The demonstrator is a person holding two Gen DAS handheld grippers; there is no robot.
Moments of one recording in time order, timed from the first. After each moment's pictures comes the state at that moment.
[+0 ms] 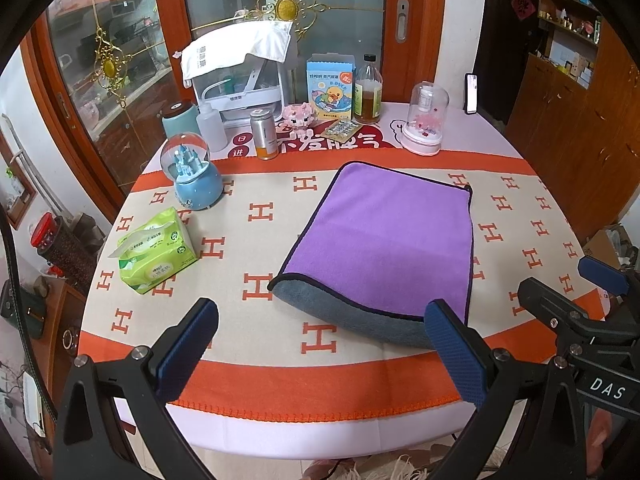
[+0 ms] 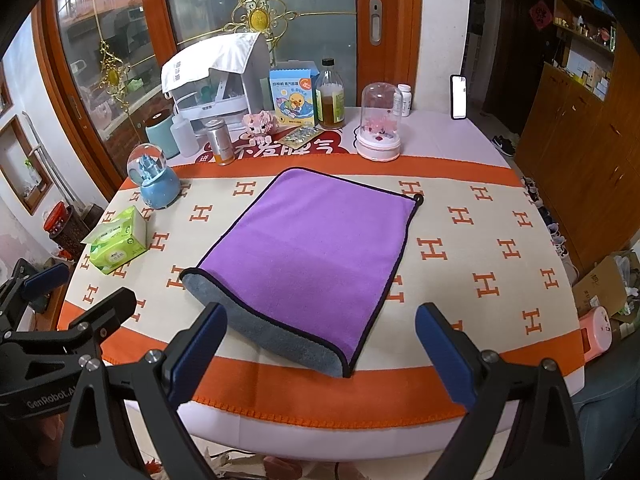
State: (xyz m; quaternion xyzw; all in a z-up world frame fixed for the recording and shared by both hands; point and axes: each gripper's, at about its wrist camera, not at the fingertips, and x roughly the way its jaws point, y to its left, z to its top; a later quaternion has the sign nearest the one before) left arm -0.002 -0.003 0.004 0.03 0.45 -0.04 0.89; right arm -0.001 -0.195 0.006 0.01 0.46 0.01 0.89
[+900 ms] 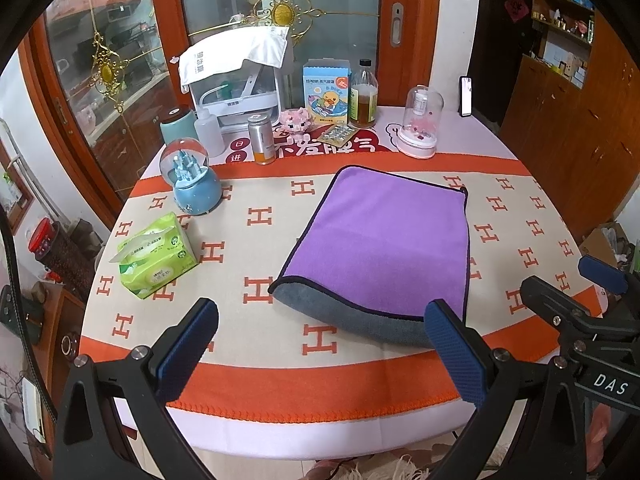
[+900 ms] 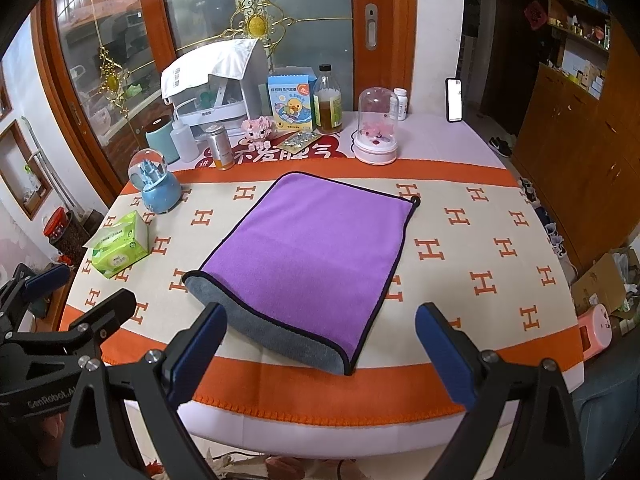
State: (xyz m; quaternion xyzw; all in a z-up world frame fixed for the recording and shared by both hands) left arm -0.011 0.000 0.010 0.03 0.44 -0.05 0.89; right arm -0.009 -0.196 0.013 0.02 0.45 0.01 0.89
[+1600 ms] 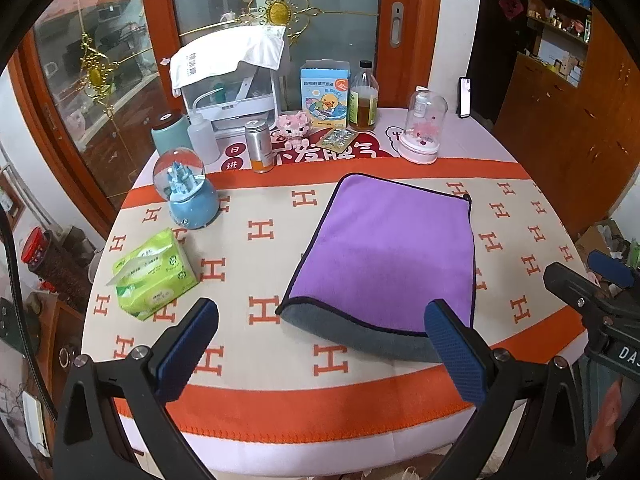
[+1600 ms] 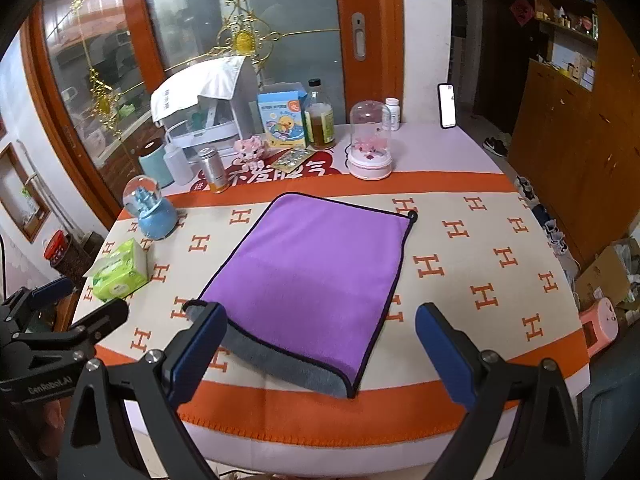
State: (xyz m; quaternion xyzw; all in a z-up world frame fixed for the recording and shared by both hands) left arm 0.027 0.026 0.012 0.03 0.45 -0.07 0.89; right arm 0.015 -0.205 0.020 0.04 0.43 -0.01 0.90
